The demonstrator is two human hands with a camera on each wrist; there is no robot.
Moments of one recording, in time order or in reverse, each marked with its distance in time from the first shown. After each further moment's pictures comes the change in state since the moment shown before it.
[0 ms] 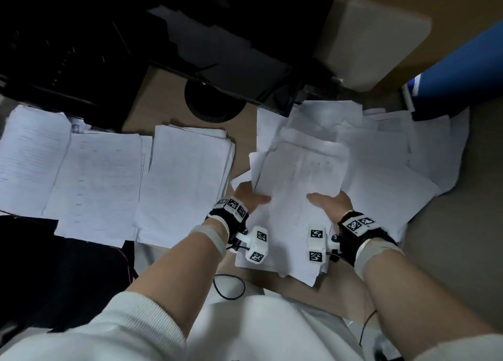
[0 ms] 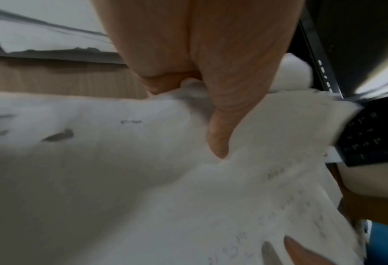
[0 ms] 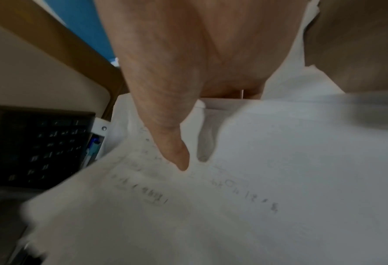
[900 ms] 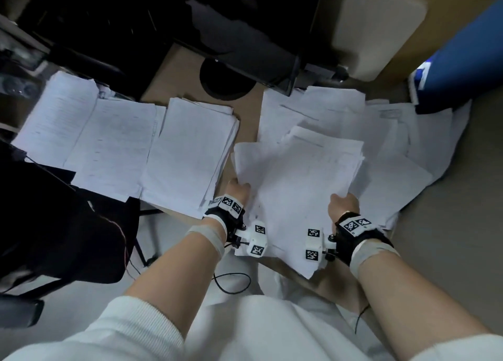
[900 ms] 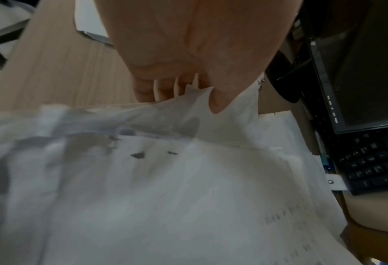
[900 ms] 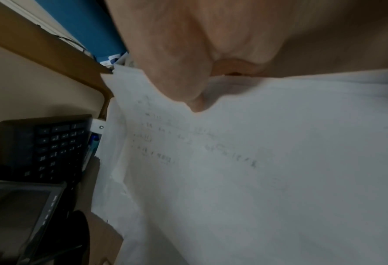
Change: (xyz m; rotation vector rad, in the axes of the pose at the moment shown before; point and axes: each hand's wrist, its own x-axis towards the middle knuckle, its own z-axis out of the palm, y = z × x) left_hand -0.045 -0.049 0.039 -0.143 0.311 -0.091; right_hand -0.004 0.060 -0.036 -0.113 0.165 -0.120
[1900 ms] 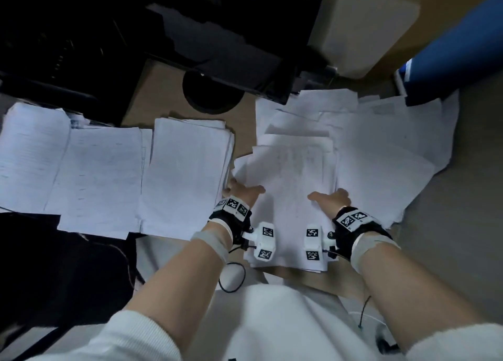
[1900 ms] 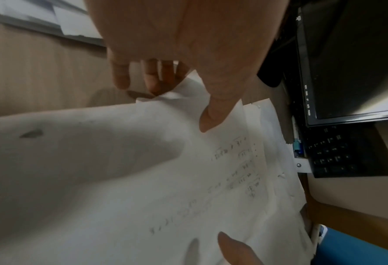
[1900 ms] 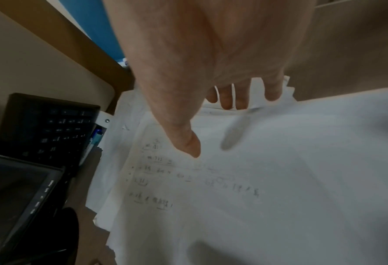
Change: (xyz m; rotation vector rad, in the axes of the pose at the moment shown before) left_hand 0.034 0.031 -0.022 0.245 -0.109 -0.093; right_hand -0.014 -0.042 0.033 -0.217 -0.090 0.208
